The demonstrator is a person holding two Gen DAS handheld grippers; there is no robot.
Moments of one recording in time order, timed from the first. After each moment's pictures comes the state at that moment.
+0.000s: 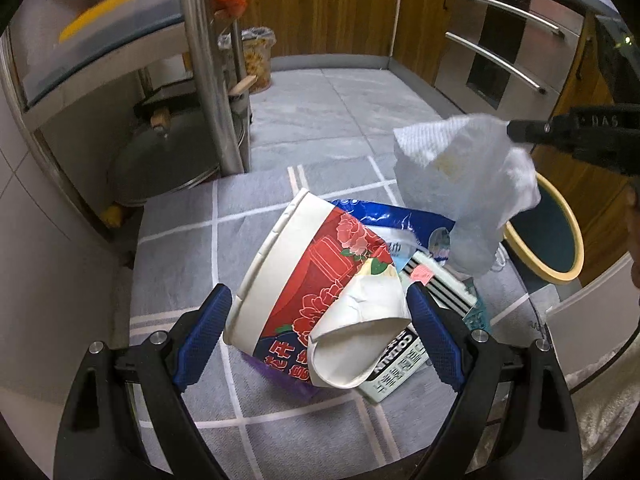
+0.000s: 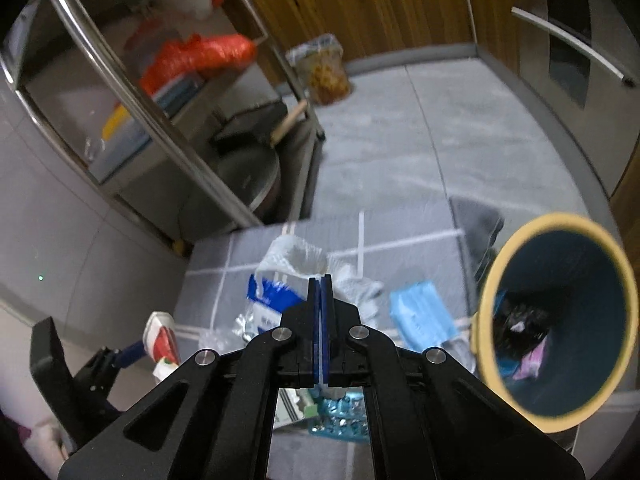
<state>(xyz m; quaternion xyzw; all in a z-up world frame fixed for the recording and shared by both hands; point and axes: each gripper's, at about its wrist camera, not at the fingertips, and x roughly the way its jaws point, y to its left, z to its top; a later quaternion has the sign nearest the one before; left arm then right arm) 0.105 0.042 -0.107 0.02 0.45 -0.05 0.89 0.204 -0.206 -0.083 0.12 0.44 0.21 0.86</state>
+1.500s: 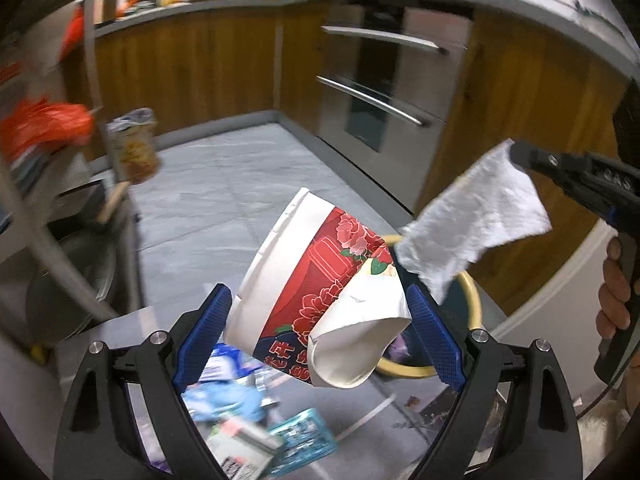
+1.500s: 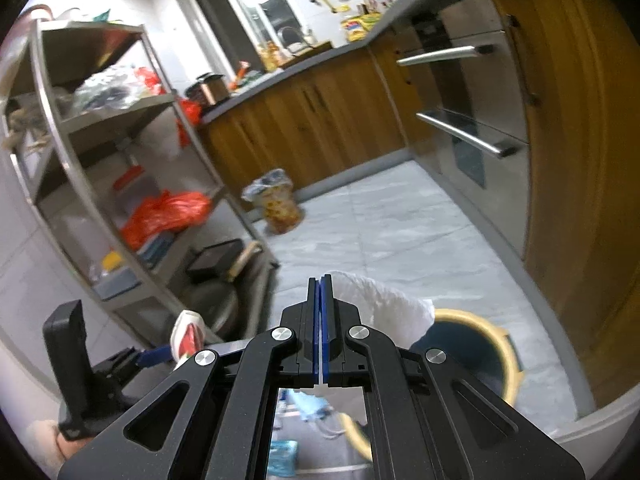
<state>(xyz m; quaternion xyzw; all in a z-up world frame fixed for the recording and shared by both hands) 0.169 -0.143 -0.025 0.05 0.37 -0.22 0.90 0.157 -0.404 -0.007 0.19 0.27 0.11 0.94</state>
